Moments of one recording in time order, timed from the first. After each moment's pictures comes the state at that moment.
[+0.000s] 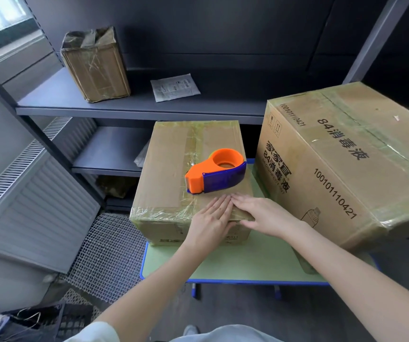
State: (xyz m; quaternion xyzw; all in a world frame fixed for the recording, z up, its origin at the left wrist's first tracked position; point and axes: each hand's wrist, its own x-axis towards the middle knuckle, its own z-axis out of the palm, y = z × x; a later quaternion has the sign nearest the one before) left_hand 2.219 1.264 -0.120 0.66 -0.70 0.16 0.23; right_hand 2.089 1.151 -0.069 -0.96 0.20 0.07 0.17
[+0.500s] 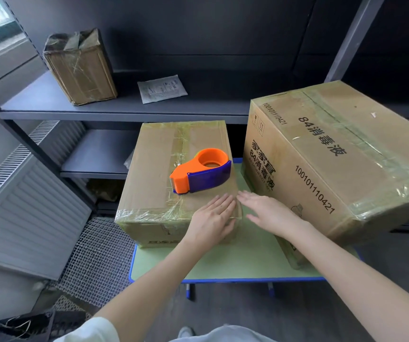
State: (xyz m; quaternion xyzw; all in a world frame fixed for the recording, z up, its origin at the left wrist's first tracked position) left_hand 2.197 1.246 -0.114 0.64 -0.72 0.12 0.26; right_hand 2.057 1.136 -0.072 -0.95 0.26 0.06 0.15
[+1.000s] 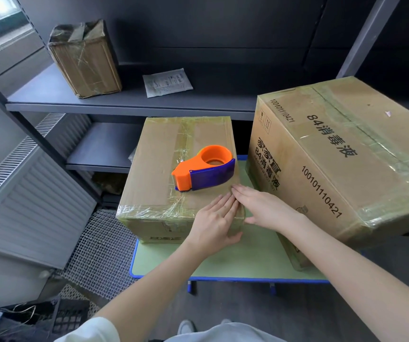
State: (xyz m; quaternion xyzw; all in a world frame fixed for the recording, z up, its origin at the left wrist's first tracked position) left_hand 2.191 1.248 -0.116 0.65 -0.72 0.11 0.22; right_hand 2.076 1.131 -0.067 -0.97 0.20 0.11 0.10
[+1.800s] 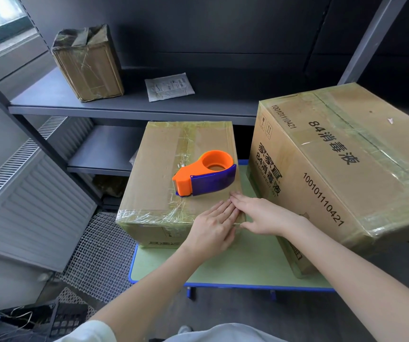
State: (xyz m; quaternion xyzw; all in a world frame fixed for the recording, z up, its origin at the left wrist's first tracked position) left_hand 2.199 1.247 -0.121 0.62 -0.74 0.11 0.24; right_hand 2.081 1.128 -0.064 -0.95 0.19 0.13 0.18
